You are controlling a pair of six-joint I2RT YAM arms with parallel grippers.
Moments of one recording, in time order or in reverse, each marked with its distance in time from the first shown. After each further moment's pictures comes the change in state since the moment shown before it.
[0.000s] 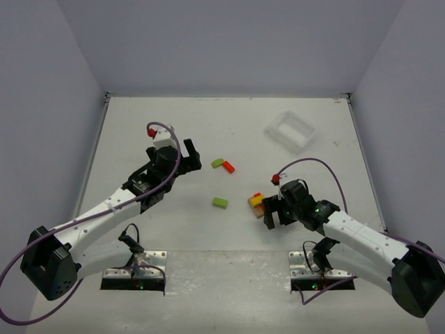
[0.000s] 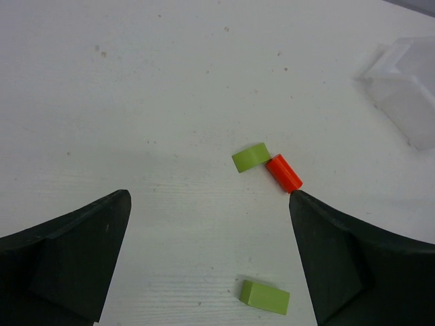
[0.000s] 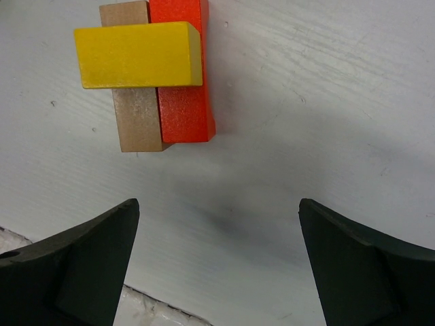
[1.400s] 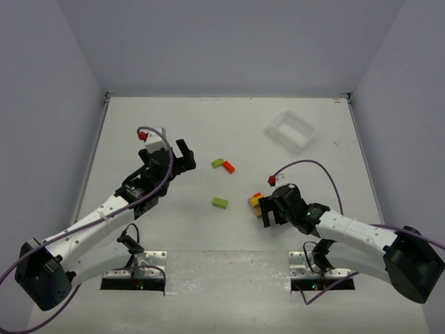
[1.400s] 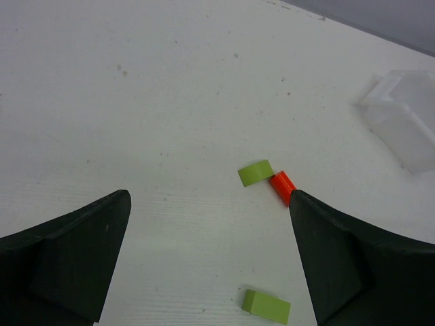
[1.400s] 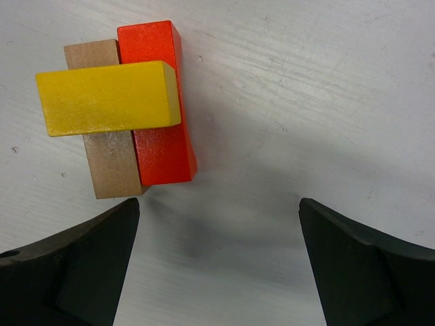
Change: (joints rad) left arm 0.000 -0.097 -0.034 0.000 -0.067 0.001; right arm 0.110 0.103 -0.051 0.178 0.207 0.071
